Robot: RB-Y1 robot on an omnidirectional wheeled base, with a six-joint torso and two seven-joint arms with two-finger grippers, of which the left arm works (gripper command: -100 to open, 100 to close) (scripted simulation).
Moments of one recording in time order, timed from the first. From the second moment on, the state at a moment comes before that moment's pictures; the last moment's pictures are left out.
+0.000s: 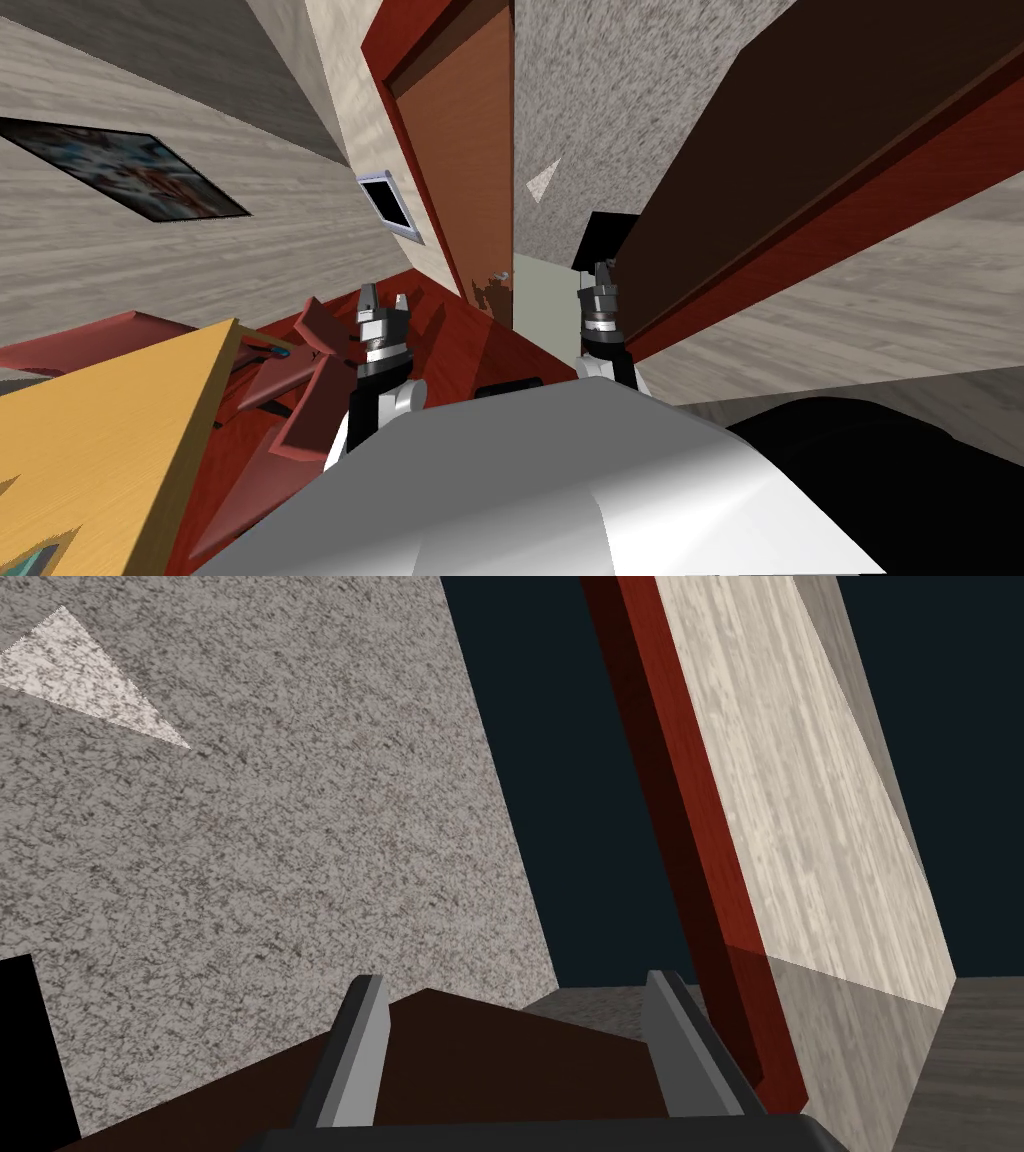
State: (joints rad) arm 0.49 0.05 0.03 -2.24 0.08 -0.41 -0.03
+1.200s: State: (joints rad) arm 0.41 0.08 -0.07 -1.94 0.06 -0.49 -0.02
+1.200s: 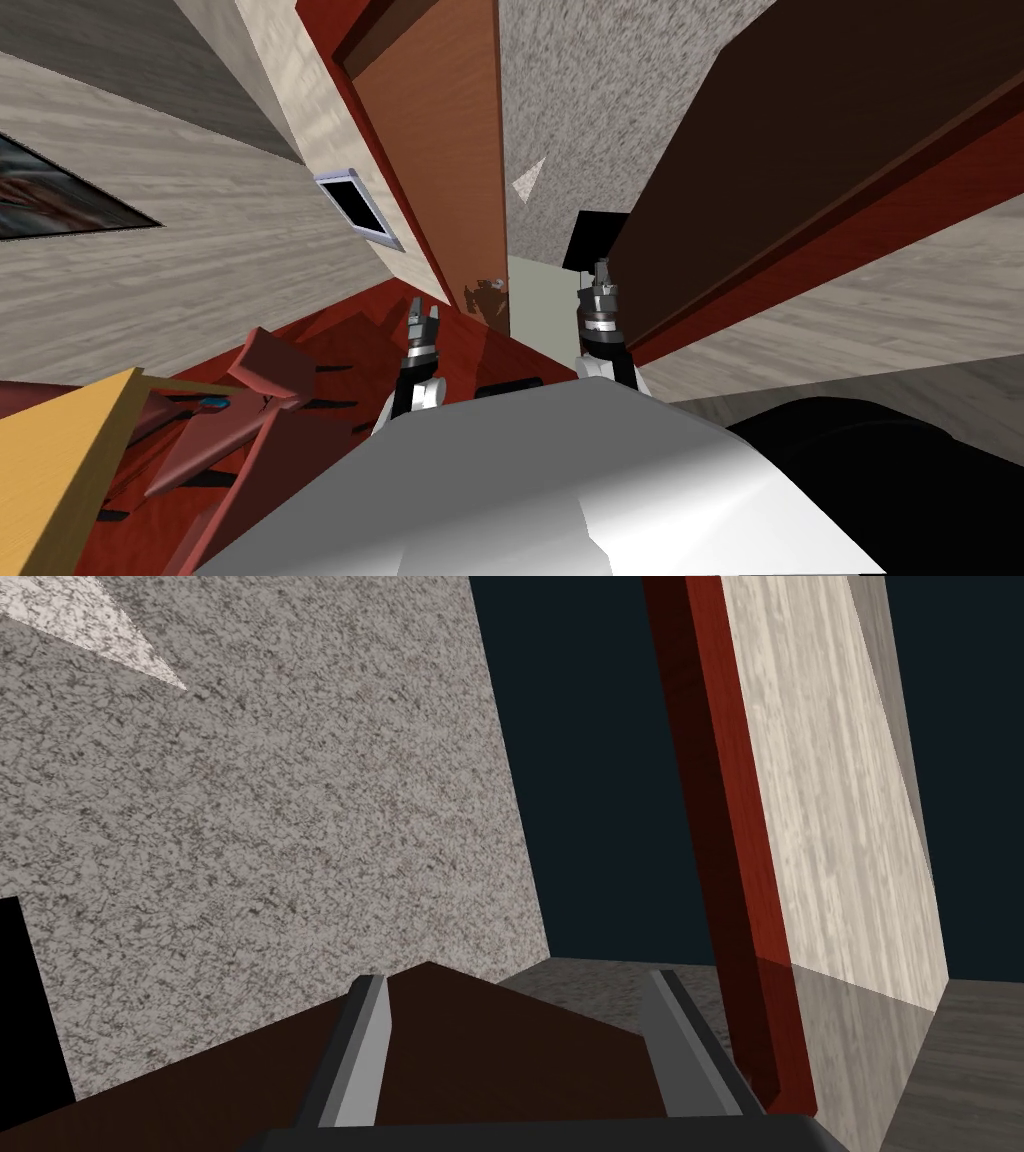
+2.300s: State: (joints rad) arm 0.33 0.09 -0.16 -1.65 0.04 -0.56 0.00
